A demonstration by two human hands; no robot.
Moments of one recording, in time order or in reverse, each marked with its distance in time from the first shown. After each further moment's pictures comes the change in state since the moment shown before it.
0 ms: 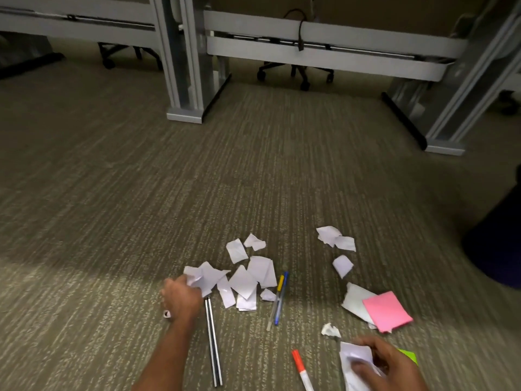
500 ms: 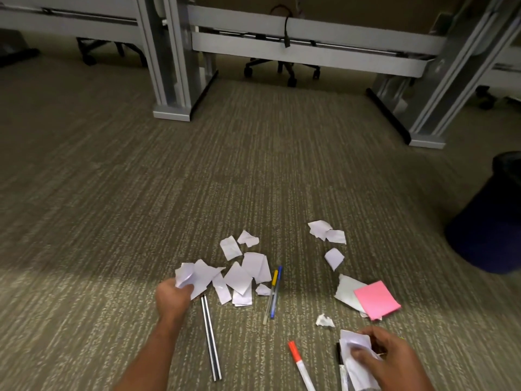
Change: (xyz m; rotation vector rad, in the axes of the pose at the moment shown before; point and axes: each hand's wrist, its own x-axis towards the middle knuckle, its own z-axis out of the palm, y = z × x) left_hand -0.008 -0.001 -0.020 -0.292 -0.113 -0.083; right_hand -0.007 -0.006 -0.018 -0.104 0.074 0.077
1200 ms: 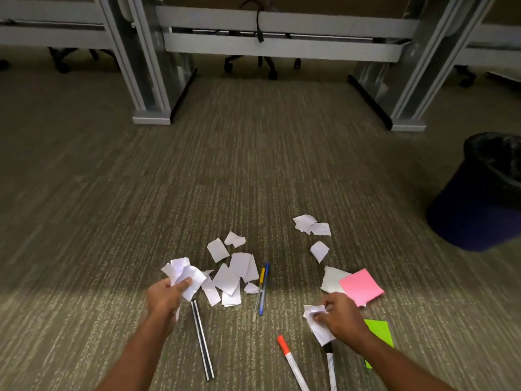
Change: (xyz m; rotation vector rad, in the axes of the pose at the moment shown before) left_hand -0.031 0.052 -0.010 -0.345 -0.145 -0.208; right_hand 0.070 -0.010 0.032 -0.237 -0.111 0.035
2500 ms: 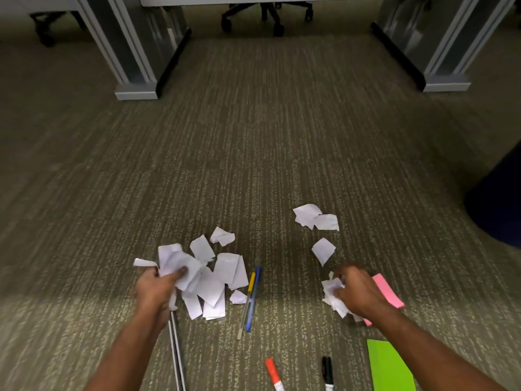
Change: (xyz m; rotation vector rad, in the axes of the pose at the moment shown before) left_hand 0.039 -0.004 0.063 0.062 0.049 0.015; right_hand 0.123 0.047 -0.024 -0.158 -0.082 -0.010
